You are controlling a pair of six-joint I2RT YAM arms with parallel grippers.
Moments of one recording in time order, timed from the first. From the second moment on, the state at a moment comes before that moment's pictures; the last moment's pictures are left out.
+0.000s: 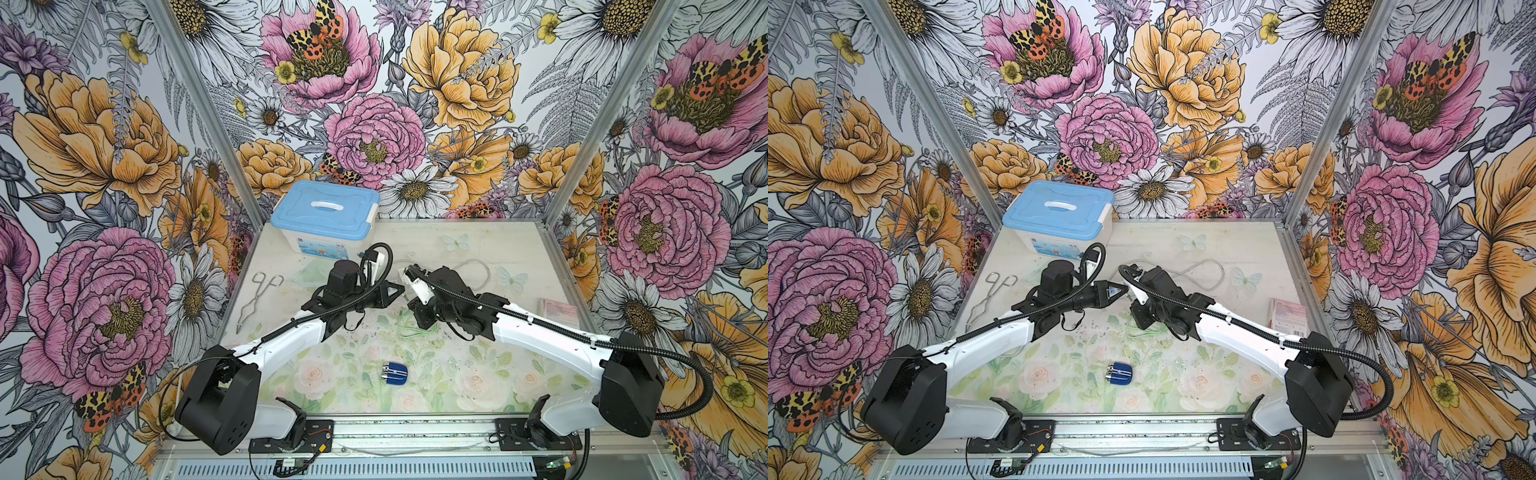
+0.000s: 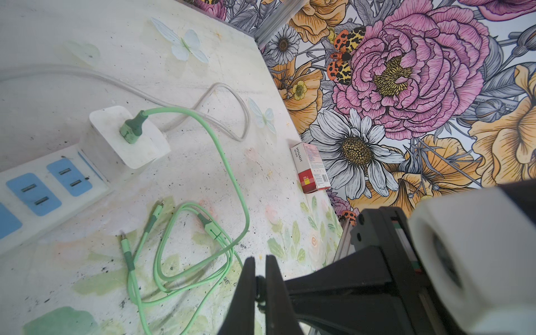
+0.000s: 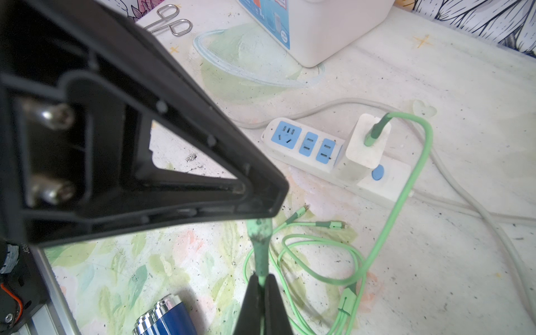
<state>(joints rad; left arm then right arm) -0.51 1.35 0.78 0.11 0.54 -0.64 0.81 1.44 1.04 -0.36 -0.06 0.13</state>
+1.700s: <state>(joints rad) -0.57 1.31 0.84 0.03 0.64 -0.51 0.60 1.36 1.03 -0.36 -0.63 0.04</state>
